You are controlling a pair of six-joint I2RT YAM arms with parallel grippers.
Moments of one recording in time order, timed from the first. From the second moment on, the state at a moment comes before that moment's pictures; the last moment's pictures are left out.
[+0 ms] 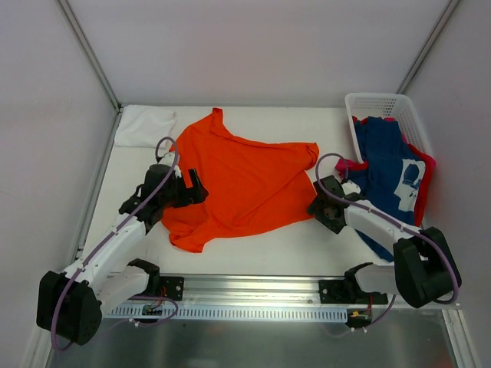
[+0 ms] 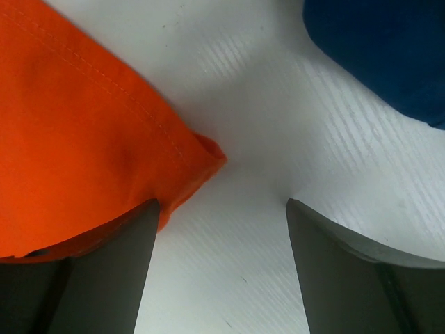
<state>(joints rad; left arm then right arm) -0.33 0.99 0.63 -0.31 0.06 -0.50 0.43 1.26 0.62 -0.57 0.33 1.01</state>
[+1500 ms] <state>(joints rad) -0.41 1.08 0.58 -0.21 0.02 -0.52 0.48 0.60 0.59 -0.97 0.44 0.98</state>
